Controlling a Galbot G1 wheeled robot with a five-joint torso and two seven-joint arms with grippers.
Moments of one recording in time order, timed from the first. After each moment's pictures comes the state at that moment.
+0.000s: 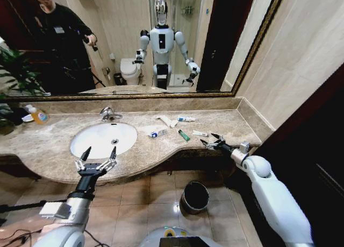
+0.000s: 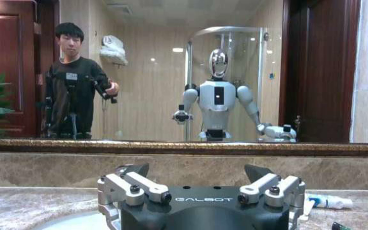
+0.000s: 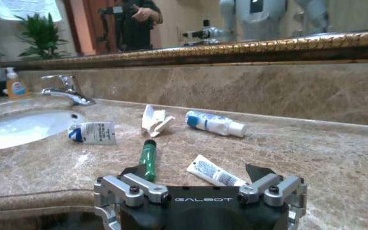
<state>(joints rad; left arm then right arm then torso) 1.84 -1.36 -0.82 -2.47 -0.37 0.04 0.05 -0.99 0.99 0.55 1.56 0.49 -0.25 -0.66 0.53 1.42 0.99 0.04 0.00</state>
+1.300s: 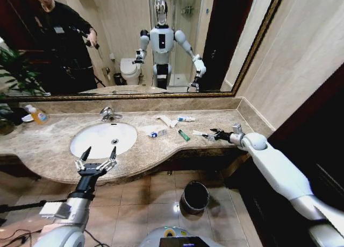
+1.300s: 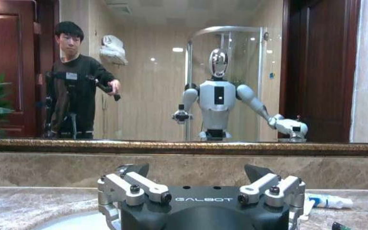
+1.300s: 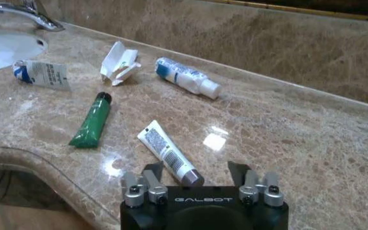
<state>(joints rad) 1.84 -1.36 -0.82 -2.47 -0.37 0.04 0.05 -0.64 0.79 0.18 1.36 0.50 -0.42 -0.60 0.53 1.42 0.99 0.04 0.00</state>
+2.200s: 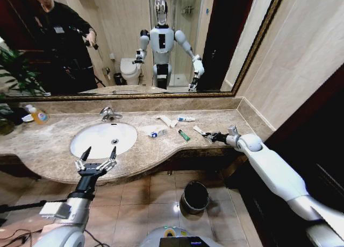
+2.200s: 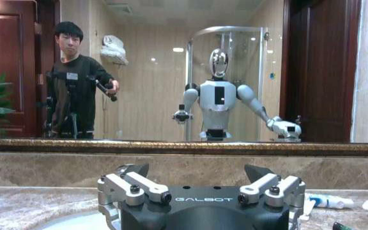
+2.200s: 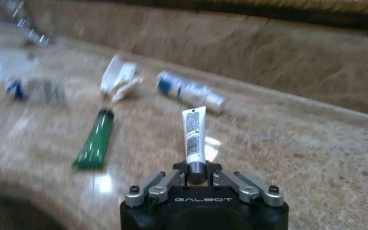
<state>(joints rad) 1.84 -1.36 -0.82 -2.47 -0.37 0.04 0.05 -0.71 0.84 0.21 1.45 0.56 -0.39 -0.42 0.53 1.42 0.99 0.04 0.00</state>
